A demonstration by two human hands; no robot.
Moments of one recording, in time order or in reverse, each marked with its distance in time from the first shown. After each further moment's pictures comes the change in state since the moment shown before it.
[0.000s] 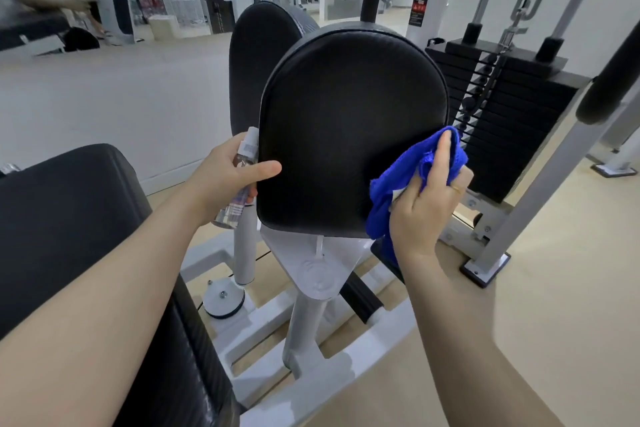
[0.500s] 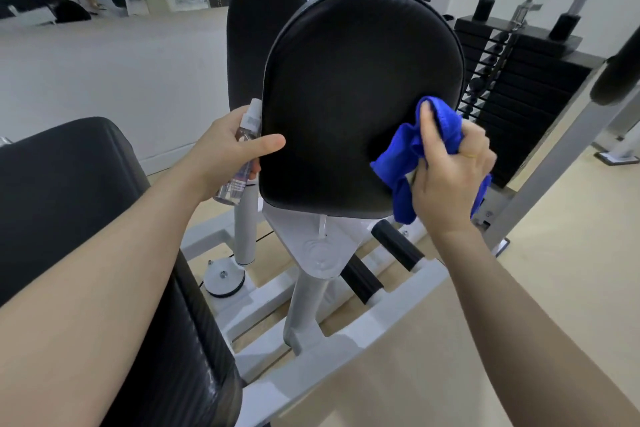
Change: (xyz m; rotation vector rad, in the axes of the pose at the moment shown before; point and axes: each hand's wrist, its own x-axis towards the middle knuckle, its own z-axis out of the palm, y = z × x) left_hand 0.001 -0.002 0.001 -0.015 0.000 0.021; right_hand 0.019 0.017 -0.018 -0.314 -0.066 -0.473
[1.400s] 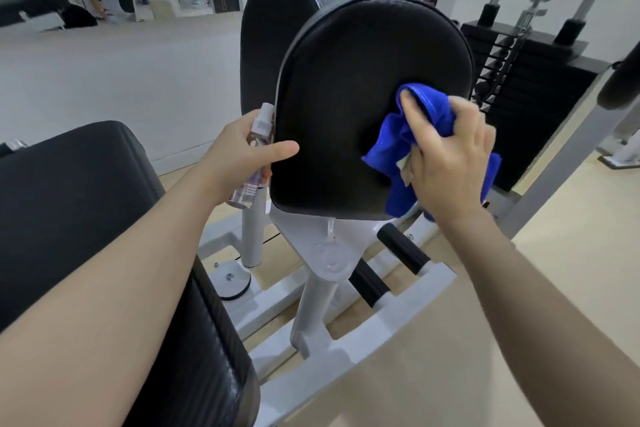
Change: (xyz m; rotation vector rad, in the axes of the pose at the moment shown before) left_hand -0.004 0.000 -0.002 -0.007 0.010 0.020; right_hand 0.021 -0.016 0.000 -0.069 0.055 -0.208
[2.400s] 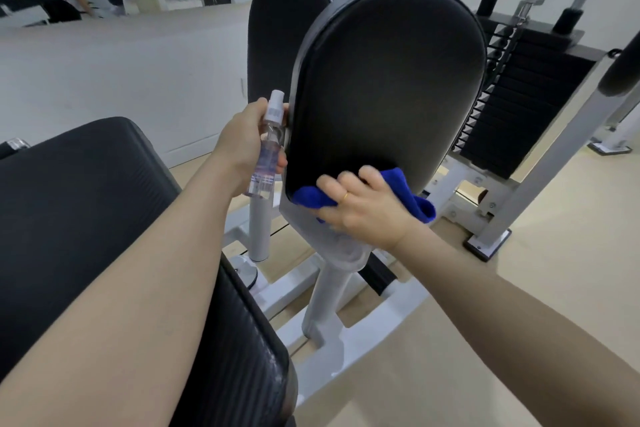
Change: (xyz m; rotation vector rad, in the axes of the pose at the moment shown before) left_hand 0.001 0.004 -0.004 -0.420 0.114 -0.193; right_hand -0.042 -0.069 0.023 -0.056 -0.263 -0.806
